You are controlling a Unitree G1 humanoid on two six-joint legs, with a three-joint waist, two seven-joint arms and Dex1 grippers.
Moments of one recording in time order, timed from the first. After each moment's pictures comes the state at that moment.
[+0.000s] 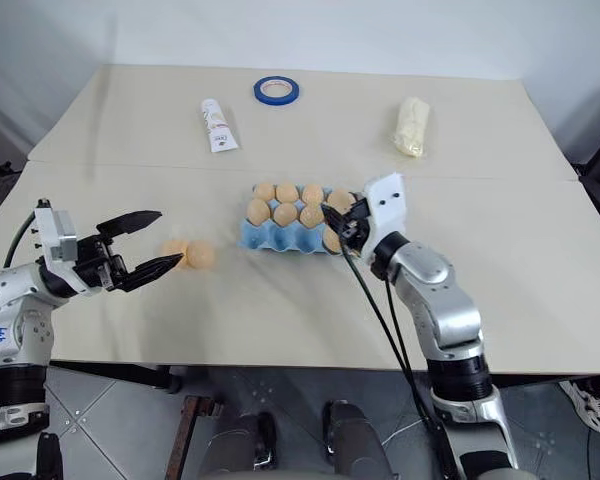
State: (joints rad) left arm -0.33 0.66 0.35 0.22 -0.51 0.02 -1.17; right arm -0.51 -0.24 0.08 -0.17 0.27 0.51 0.38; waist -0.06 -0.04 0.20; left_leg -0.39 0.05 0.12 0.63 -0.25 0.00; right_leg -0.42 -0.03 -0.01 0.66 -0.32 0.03
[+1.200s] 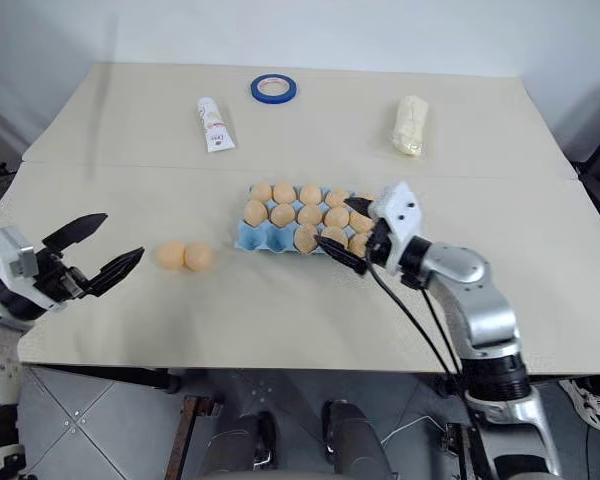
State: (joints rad) left arm -0.09 0.66 0.52 0.06 -0.52 0.03 -0.94; right arm -0.42 -0.52 -0.02 -0.17 0.38 0.36 0.85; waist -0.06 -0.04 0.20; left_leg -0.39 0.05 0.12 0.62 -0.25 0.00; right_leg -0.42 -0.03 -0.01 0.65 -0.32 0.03
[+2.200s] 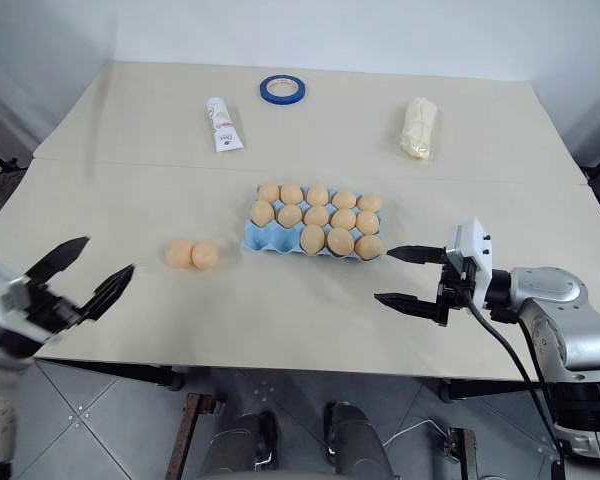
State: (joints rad) left arm 0.05 0.53 0.47 -0.25 -0.53 0.11 -0.66; right arm -0.27 -0.78 -0.13 -0.11 0.57 0.39 1.21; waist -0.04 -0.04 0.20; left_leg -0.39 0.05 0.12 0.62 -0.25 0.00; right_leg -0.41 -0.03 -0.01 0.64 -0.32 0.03
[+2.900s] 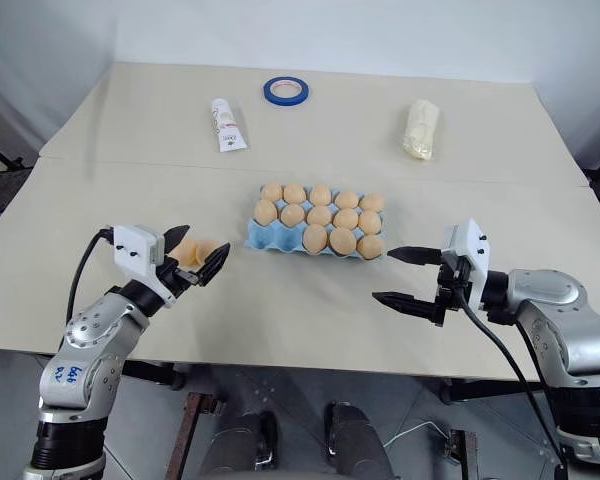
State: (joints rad) left arm -0.14 0.38 0.14 -0.35 -0.34 0.44 -0.29; right arm -0.25 -0.79 -0.13 -0.16 0.58 0.44 1.15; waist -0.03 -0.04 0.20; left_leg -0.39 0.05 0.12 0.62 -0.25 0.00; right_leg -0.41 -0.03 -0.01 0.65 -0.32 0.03
